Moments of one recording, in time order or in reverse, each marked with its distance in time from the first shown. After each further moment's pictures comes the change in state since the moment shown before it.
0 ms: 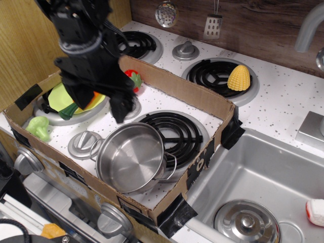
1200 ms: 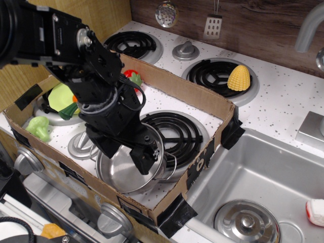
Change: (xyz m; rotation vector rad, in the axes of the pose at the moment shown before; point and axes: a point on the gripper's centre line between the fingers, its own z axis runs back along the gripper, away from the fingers) arm -0.038 -0.051 -0.030 -0.169 -0.016 -0.064
